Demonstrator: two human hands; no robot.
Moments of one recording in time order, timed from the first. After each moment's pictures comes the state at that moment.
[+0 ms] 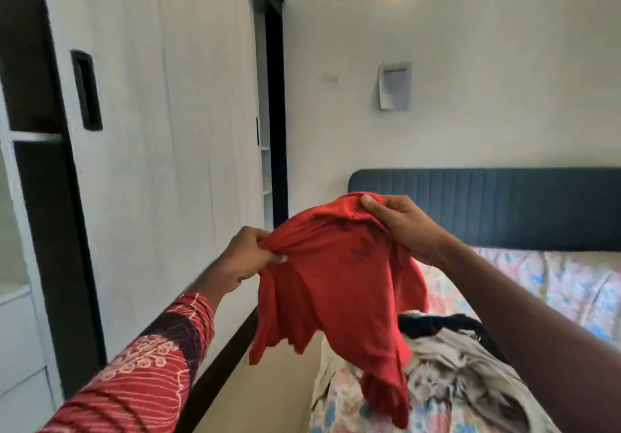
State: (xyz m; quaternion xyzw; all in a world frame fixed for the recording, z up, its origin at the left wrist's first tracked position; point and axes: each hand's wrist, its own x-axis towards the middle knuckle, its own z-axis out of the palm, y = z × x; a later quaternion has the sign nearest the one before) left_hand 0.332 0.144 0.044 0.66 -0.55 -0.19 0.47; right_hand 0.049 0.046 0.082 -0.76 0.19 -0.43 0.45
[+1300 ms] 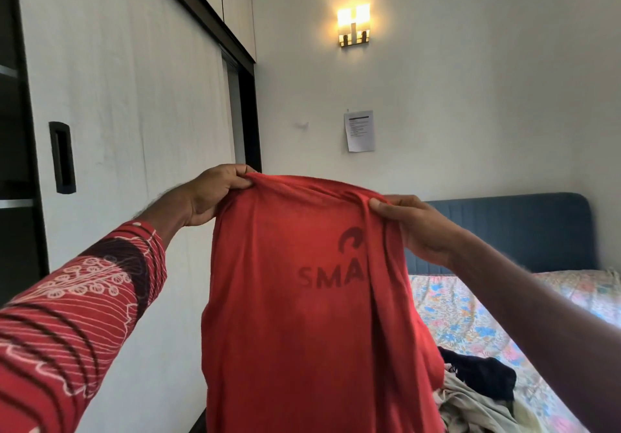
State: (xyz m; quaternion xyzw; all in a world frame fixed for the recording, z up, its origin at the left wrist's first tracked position) left_hand 0.297 0.167 0.245 0.50 -0.67 -0.24 0.50; right_hand -0.042 0.074 0.162 -0.72 0.12 -0.45 0.51
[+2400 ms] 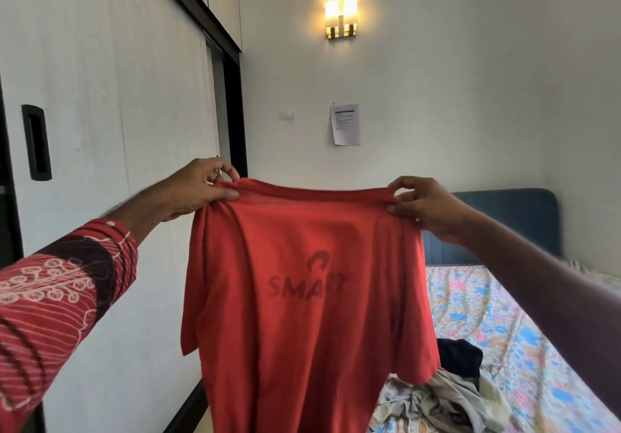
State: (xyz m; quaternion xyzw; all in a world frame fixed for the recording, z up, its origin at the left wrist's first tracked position) left_hand 0.310 0.173 0.229 0.55 -0.71 -0.03 0.44; right_hand -0.095 0.070 0.170 -0.73 0.31 -0.49 0.36
